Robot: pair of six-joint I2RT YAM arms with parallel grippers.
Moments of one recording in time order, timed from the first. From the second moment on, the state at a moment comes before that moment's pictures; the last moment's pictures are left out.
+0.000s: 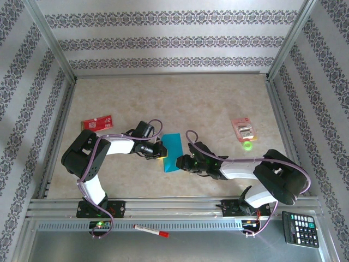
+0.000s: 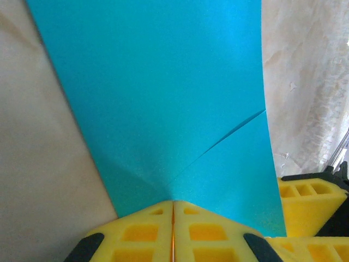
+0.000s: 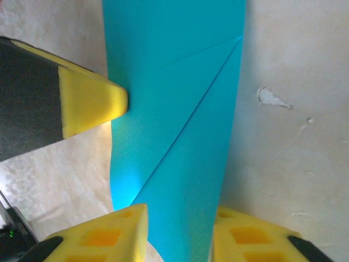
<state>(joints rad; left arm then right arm) -0.49 1.76 0.77 -0.07 0.64 -0.63 0.85 1.45 0.42 0.26 -0.21 1.04</state>
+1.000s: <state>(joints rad) -0.49 1.75 0.78 -0.07 0.66 -0.64 0.93 1.37 0.36 0.29 0.02 1.14</state>
